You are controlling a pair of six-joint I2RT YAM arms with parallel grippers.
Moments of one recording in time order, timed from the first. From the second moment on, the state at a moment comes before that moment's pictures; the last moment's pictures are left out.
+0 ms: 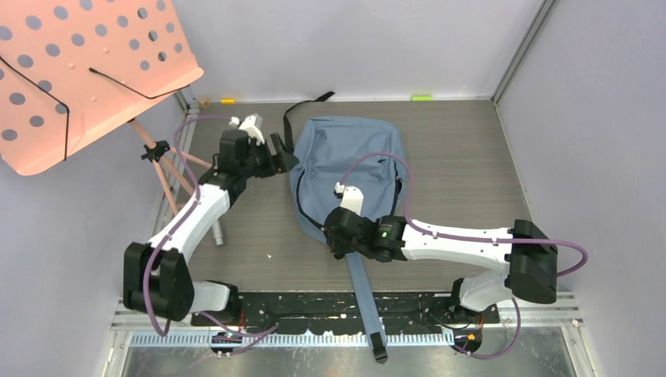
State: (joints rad) left arm -0.22 1.37 1.01 -0.13 0.28 -0.46; right arm 1.21 1.41 1.00 -0.44 0.36 0.95
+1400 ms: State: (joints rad) left arm -0.39 1.16 0.50 -0.01 0.34 -0.86; right arm 1.22 1.48 1.01 -0.41 0.34 0.94
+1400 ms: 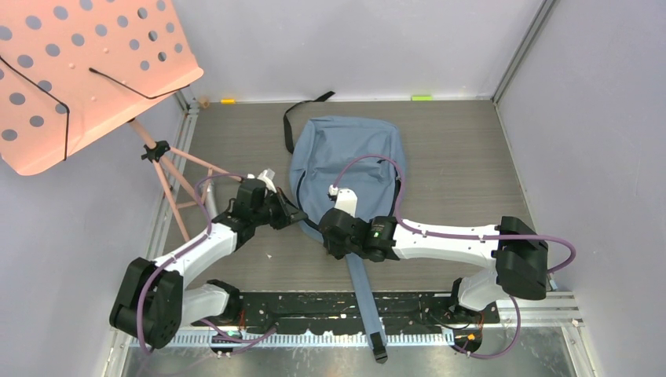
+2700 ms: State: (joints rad) left arm -0.16 1.79 1.22 -0.30 0.51 -0.43; right arm 1.20 1.43 0.98 -0.42 0.48 0.98
